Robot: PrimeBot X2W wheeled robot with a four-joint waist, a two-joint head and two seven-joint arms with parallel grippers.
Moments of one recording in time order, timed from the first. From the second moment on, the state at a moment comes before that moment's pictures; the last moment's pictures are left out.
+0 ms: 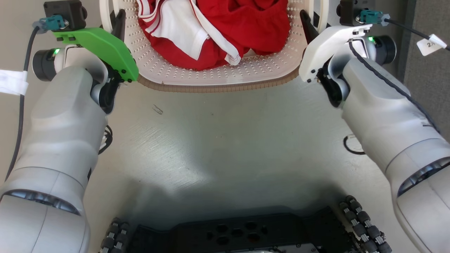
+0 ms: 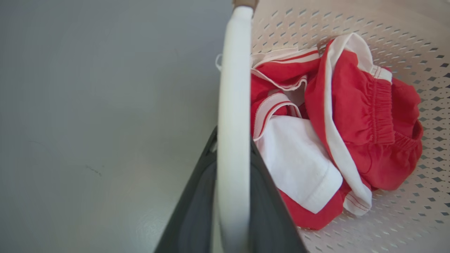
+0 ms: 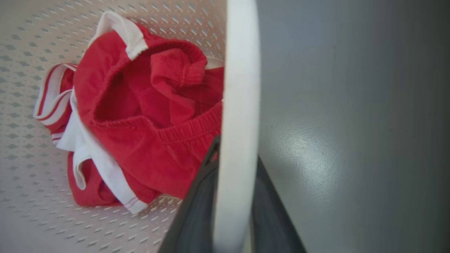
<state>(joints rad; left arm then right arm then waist) -1.15 0.05 -0.62 1.21 -0.81 -0.14 -0.19 -1.10 -0.04 0.75 1.21 0.70 0.03 -0.24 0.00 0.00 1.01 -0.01</state>
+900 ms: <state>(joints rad) -1.15 0.07 -0.65 1.22 -0.81 -0.14 -0.22 -1.10 -0.07 0.78 1.20 0.68 0.07 -0.25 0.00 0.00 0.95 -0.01</state>
